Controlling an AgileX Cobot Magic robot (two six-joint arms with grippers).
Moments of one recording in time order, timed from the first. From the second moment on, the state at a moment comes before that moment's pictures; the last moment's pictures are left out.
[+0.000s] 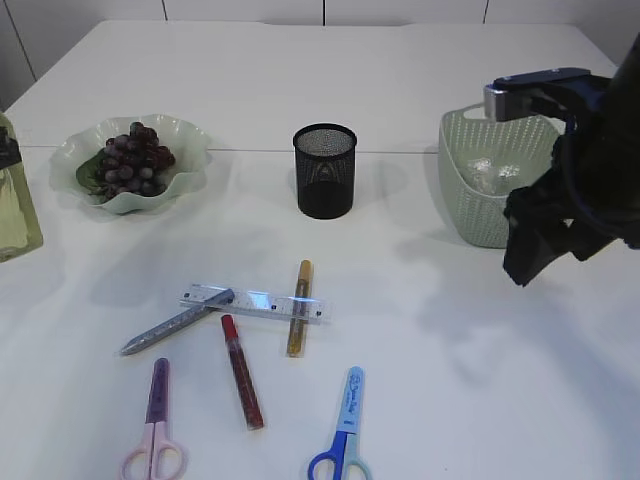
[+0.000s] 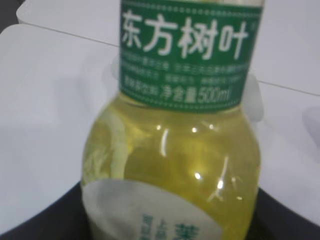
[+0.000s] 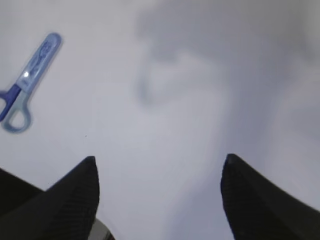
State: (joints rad) left arm 0.00 1.45 -0.73 0.00 -0.13 -0.27; right arm 0.24 1.58 -1.24 0.11 1.18 -0.22
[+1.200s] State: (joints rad) left arm -0.05 1.51 -0.53 0.11 -0.74 -0.27; right arm 0.24 1.27 -0.79 -0.48 0.37 0.32
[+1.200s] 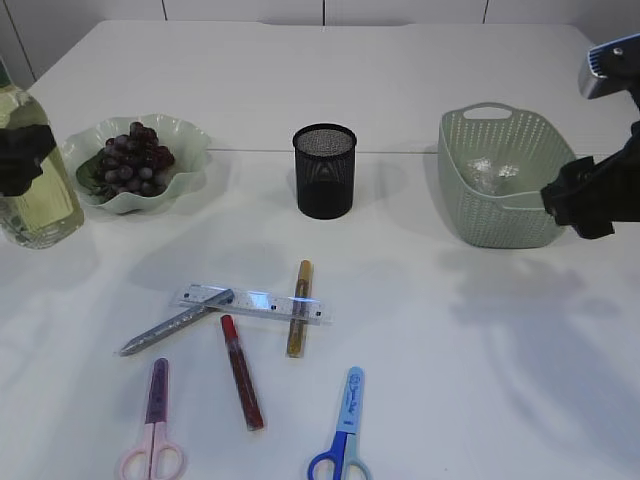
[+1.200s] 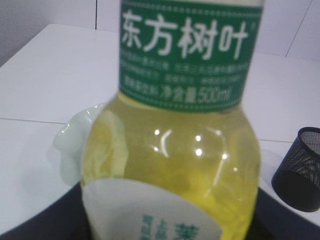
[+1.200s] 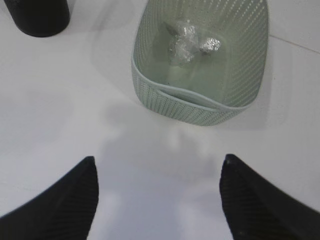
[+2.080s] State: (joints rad) left arm -0.06 1.85 -0.52 0.11 -1.06 -0.24; right arm 0.24 1.21 -0.66 -0.63 0.11 0.32
